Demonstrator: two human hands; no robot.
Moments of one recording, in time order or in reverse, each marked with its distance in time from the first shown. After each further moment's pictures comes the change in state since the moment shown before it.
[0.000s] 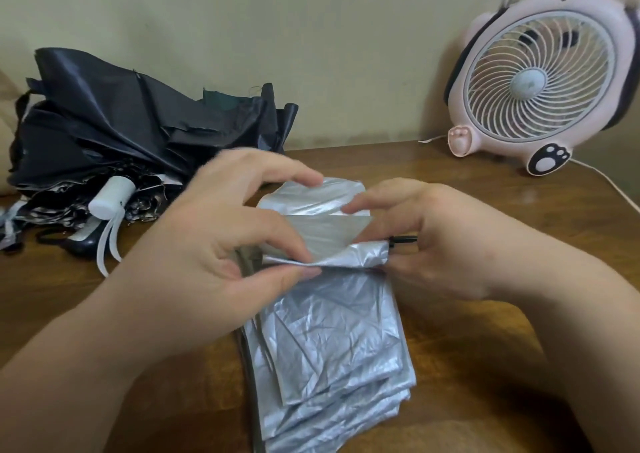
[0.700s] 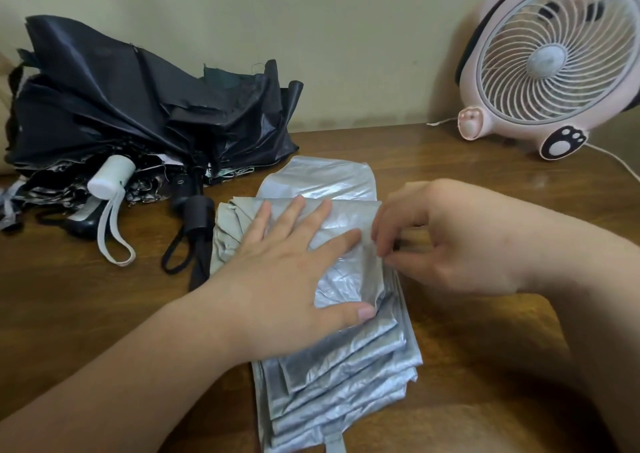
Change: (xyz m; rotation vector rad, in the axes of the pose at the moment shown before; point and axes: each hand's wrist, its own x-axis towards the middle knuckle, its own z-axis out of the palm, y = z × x) left_hand -0.009 -0.010 0.067 0.356 -0.763 -0.318; right_hand -0.004 -0.011 -0.004 -0.071 -0.179 0.117
